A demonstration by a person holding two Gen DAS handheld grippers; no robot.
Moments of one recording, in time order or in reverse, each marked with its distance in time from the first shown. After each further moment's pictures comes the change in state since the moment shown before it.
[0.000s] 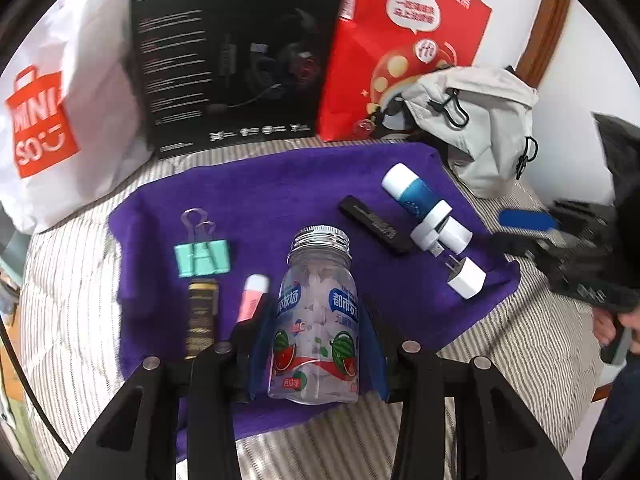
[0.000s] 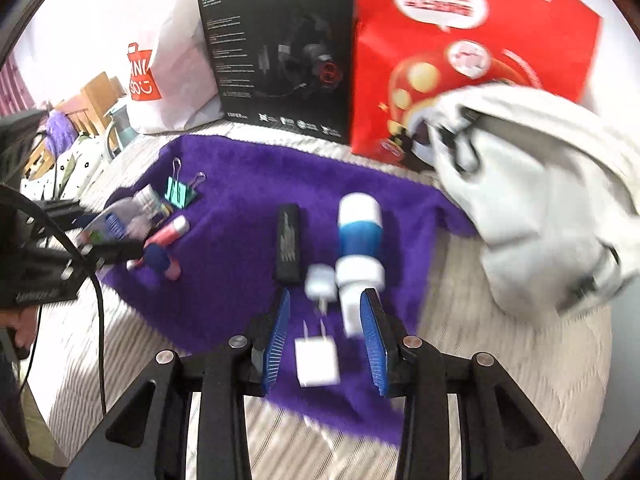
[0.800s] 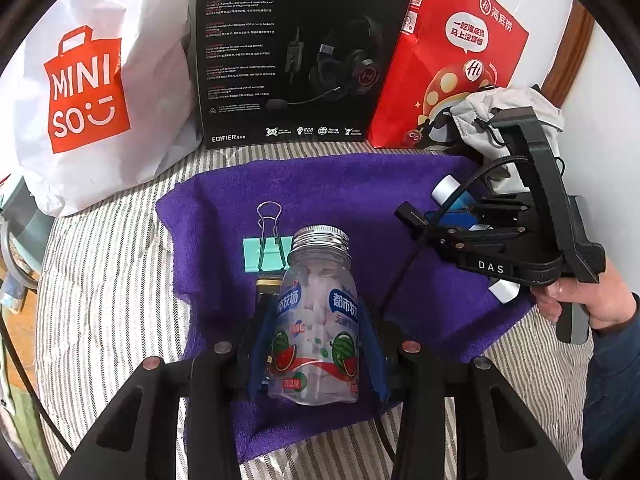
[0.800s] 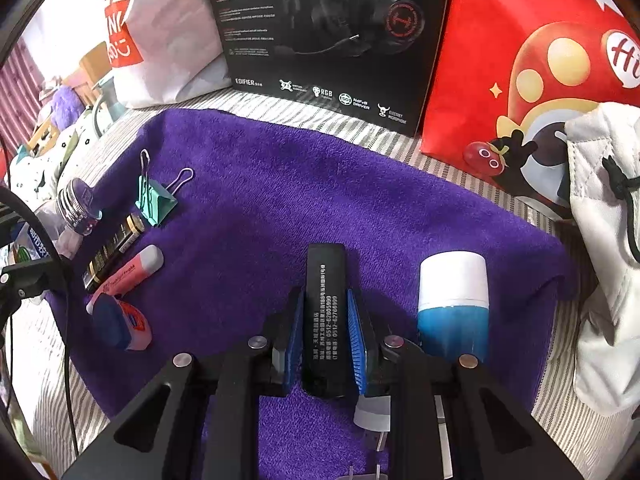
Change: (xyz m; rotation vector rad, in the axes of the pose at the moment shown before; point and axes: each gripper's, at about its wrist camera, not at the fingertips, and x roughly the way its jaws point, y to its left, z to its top) left arm -0.007 0.052 -0.009 -0.064 -0.020 0.039; right arm 0.119 0.039 0.064 -0.084 0.097 0.070
